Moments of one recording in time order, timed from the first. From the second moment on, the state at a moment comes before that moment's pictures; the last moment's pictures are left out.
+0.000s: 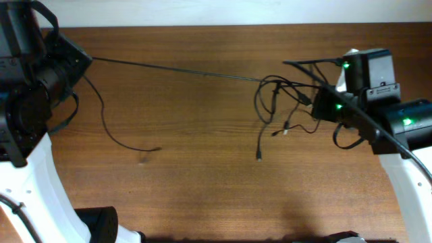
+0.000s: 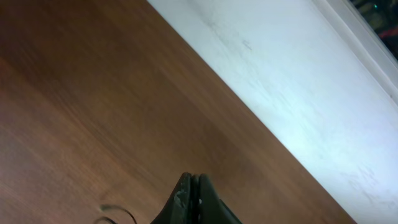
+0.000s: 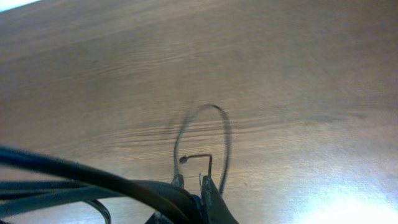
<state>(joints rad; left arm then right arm) 0.04 1.68 2.66 -1.69 -0.15 -0.74 0.19 1.34 1.61 -1.24 0.06 0.42</state>
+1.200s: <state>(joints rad) 0.05 1.67 2.43 -0.83 1.27 -0.66 0.02 1.34 1.61 -1.28 -0.31 0.46</state>
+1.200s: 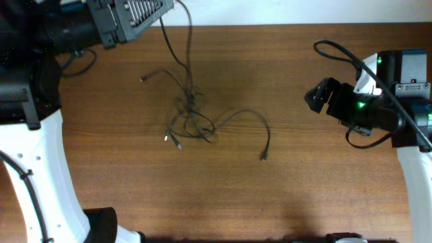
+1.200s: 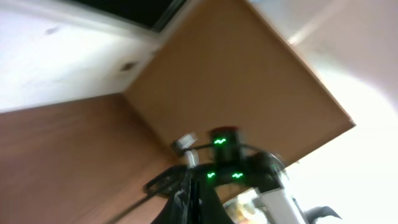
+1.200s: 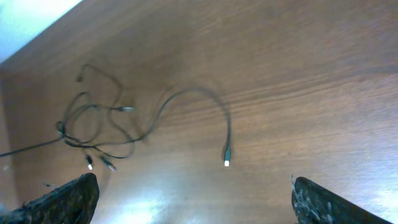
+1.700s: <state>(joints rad) -0.12 1.66 2.43 -0.53 1.40 -1.04 0.29 1.49 1.61 -1.12 -0.43 0.47</state>
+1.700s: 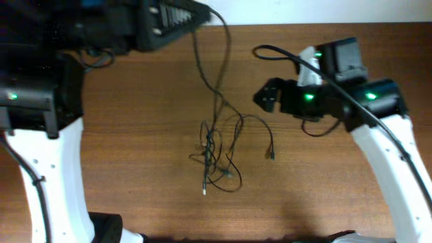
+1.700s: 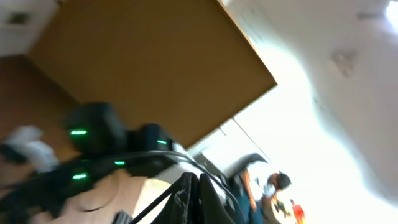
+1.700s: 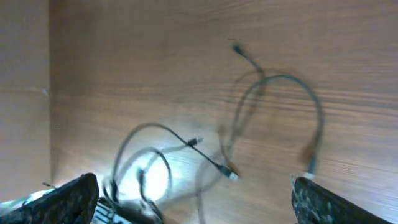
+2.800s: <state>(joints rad) -0.07 1.66 2.43 -1.31 0.62 -0.67 0.31 1.55 1.60 -1.31 -0.53 0.22</state>
